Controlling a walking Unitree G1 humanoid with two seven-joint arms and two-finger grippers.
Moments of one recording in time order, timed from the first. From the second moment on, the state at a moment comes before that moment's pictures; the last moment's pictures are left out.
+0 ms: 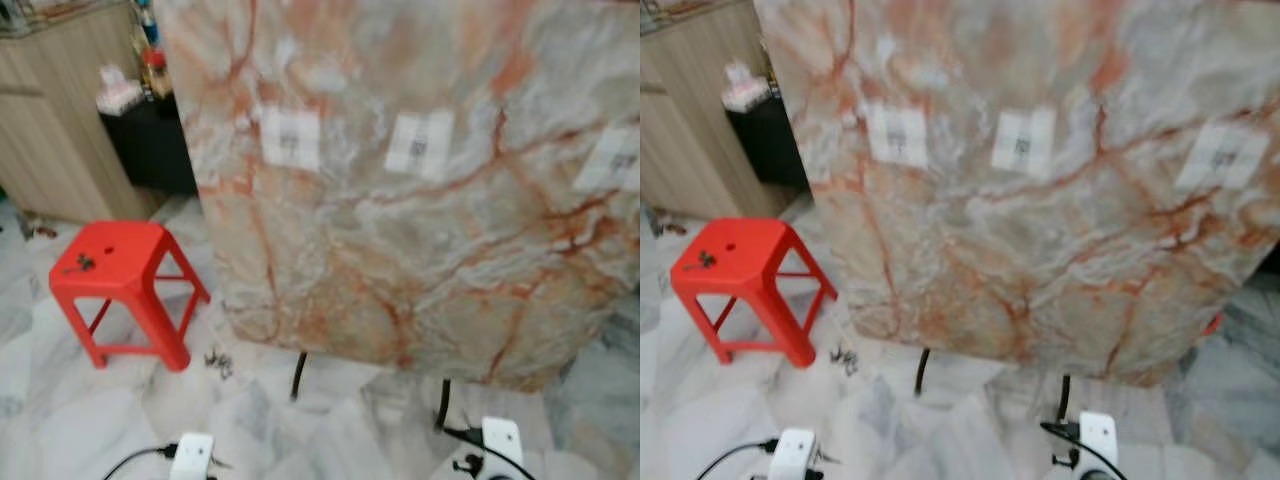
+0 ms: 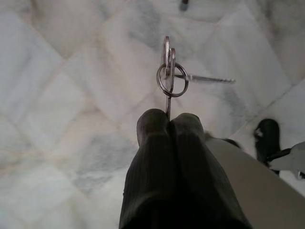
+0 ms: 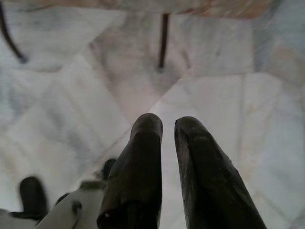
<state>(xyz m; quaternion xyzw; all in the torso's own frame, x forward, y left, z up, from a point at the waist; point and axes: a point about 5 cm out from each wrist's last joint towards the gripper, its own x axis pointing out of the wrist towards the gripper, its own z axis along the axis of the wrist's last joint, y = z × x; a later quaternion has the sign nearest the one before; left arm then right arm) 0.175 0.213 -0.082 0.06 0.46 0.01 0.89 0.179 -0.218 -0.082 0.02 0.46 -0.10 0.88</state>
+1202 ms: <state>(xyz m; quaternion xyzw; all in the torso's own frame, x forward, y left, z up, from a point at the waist) 0.195 0.217 -0.071 0.08 0.42 0.00 0.90 0.177 -0.206 -0.085 0.03 0.47 -0.08 0.88</state>
